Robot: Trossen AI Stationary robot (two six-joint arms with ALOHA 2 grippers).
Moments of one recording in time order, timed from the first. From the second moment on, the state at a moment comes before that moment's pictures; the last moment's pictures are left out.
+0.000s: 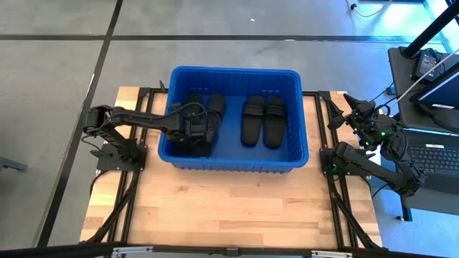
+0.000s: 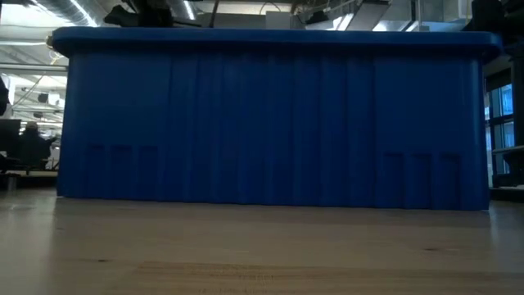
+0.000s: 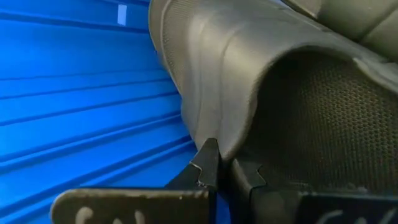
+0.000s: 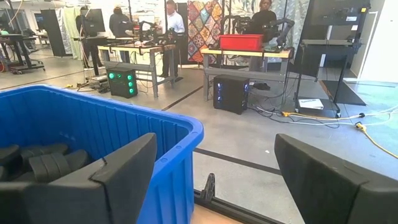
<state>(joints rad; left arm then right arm) 0.15 1.54 1.00 -1.09 -0.73 -0.21 -0.53 0.01 0.58 -0.60 0.55 0.04</state>
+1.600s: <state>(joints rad) 0.17 1.54 1.21 -1.26 -0.48 -0.21 -0.53 0.01 0.58 -0.60 0.55 0.04</state>
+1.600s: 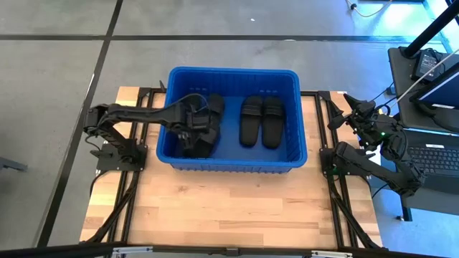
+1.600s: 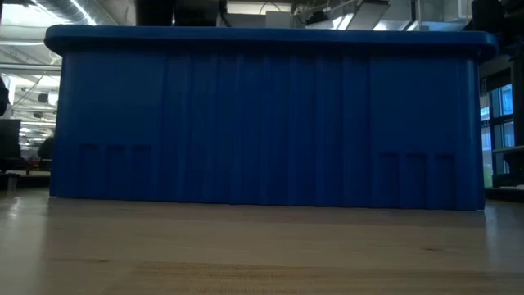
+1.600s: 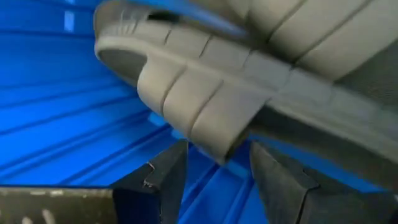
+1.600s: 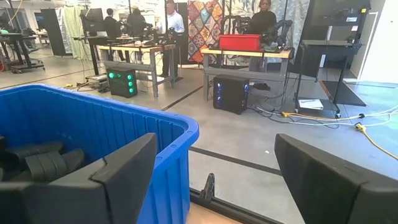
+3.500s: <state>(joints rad) 0.58 1.78 1.32 -0.92 0.52 0.37 -0.53 0.01 0.58 -0.60 0.55 0.04</state>
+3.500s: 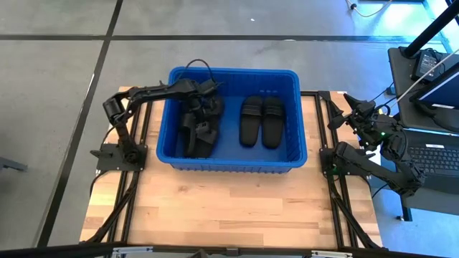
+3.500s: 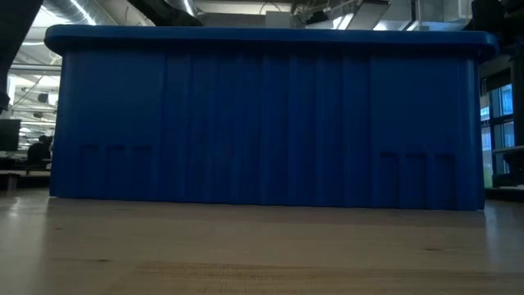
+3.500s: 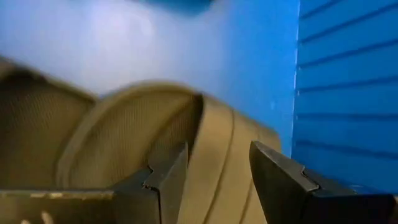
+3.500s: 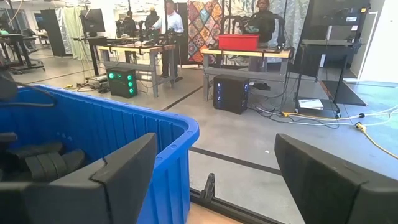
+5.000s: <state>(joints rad) 0.55 1.80 1.32 -1.06 0.49 0.30 -0.53 0.01 0.58 -0.60 0.55 0.04</state>
